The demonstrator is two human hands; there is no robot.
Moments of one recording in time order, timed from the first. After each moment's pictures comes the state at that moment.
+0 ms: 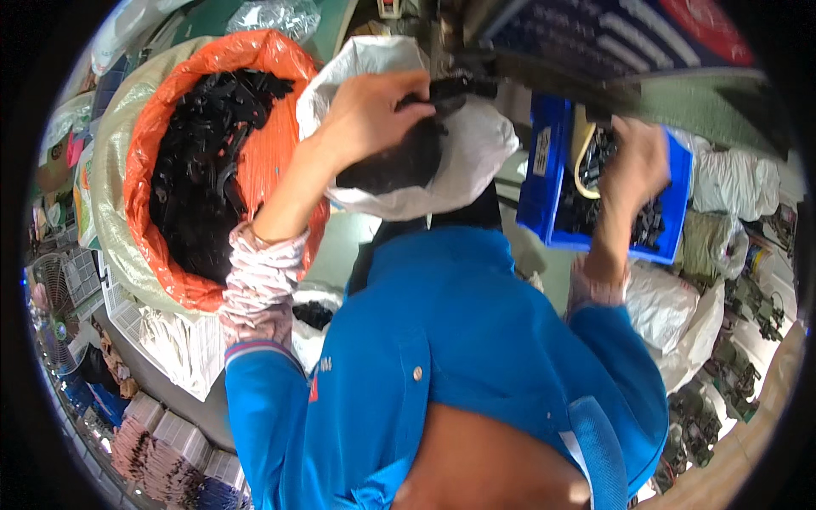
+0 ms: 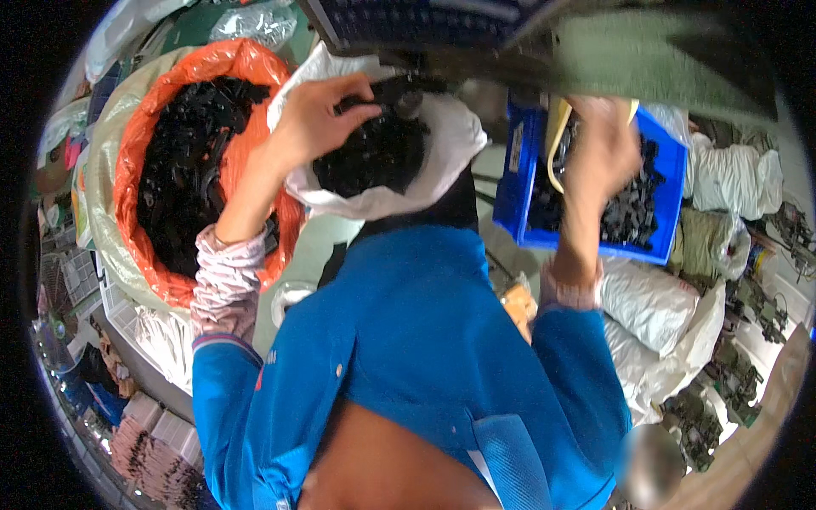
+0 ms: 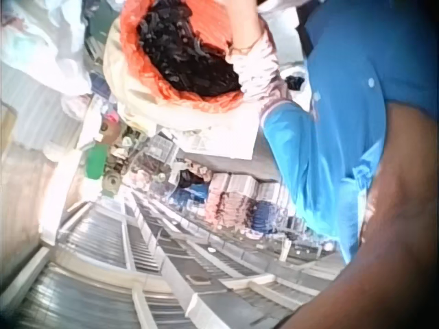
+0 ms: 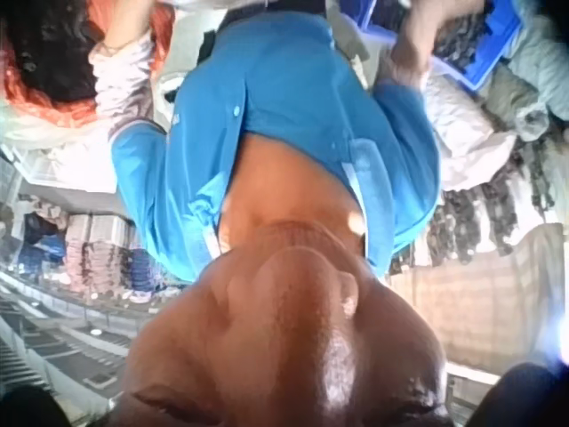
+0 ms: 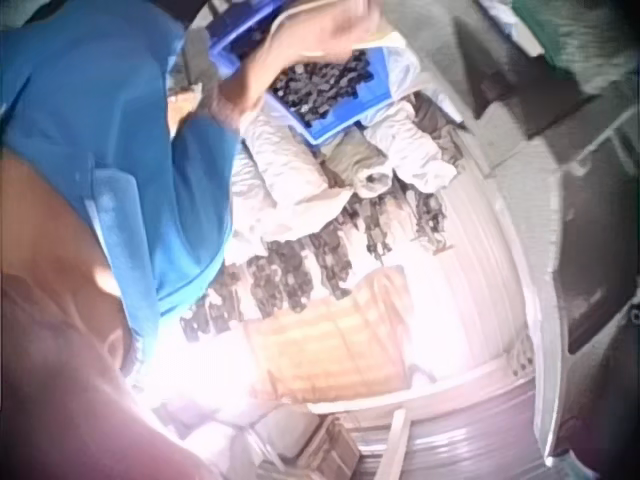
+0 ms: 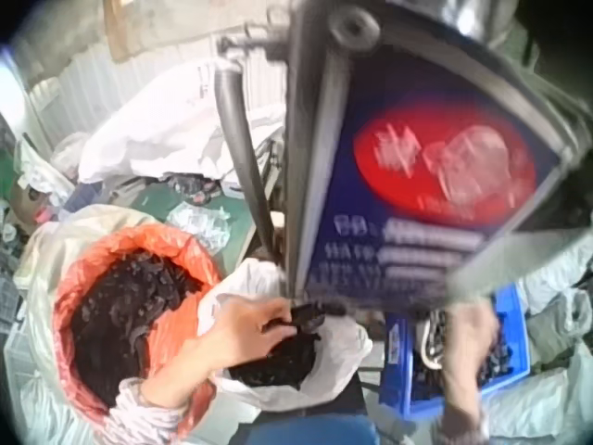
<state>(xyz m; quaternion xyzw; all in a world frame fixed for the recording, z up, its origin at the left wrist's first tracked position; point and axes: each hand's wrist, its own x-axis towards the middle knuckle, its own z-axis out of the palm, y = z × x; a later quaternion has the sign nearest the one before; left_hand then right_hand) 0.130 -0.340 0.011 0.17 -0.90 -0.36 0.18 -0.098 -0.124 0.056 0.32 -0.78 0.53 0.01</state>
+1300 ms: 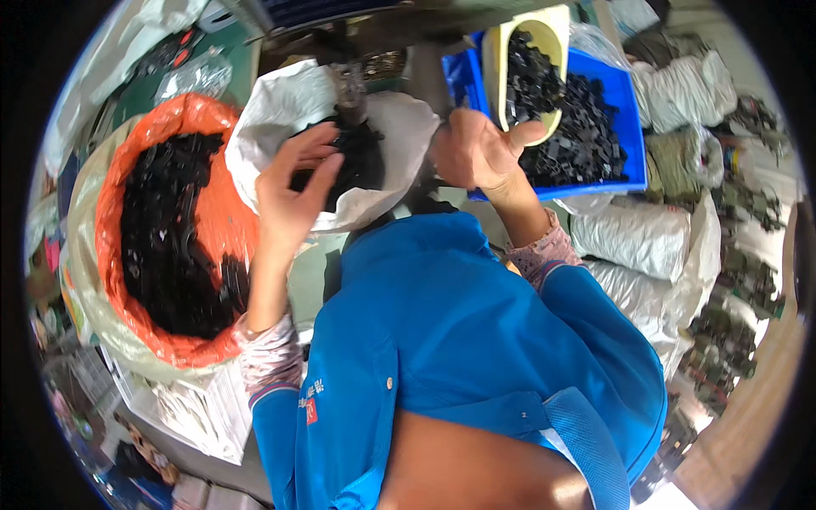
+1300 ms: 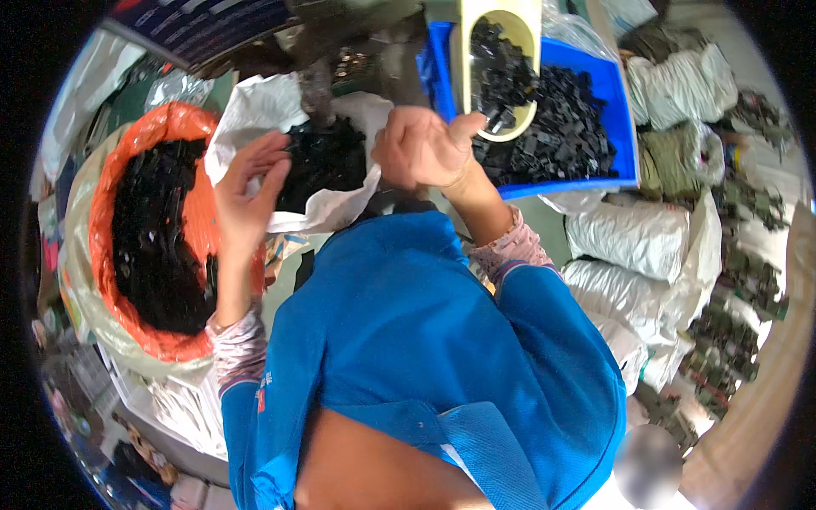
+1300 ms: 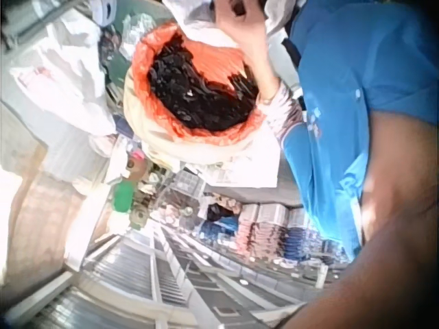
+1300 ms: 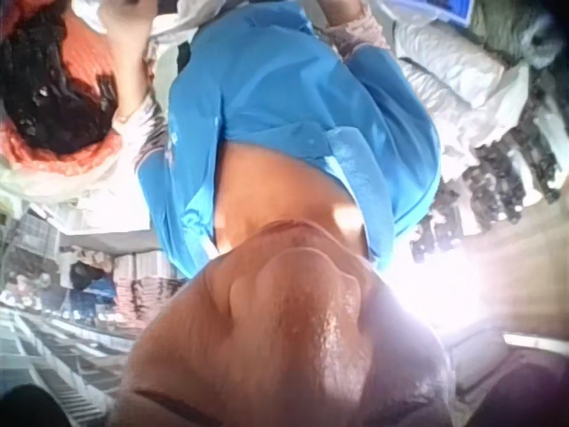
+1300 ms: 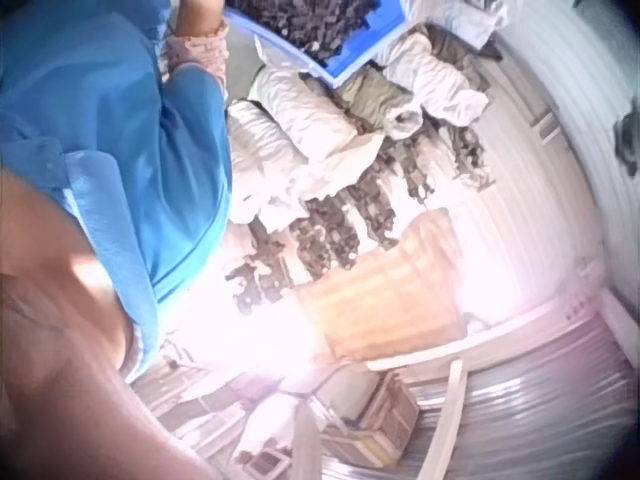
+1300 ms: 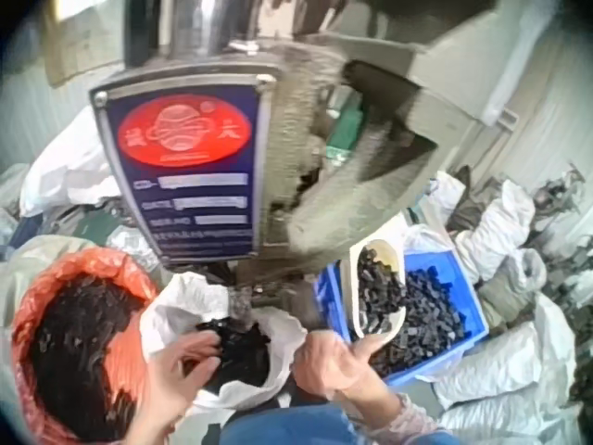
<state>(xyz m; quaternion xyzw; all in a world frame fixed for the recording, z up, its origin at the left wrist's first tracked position) 0.161 -0.265 0.005 0.23 -0.77 -0.54 0.25 -0.056 -0.103 -0.029 0.33 -0.11 0.72 -0.60</state>
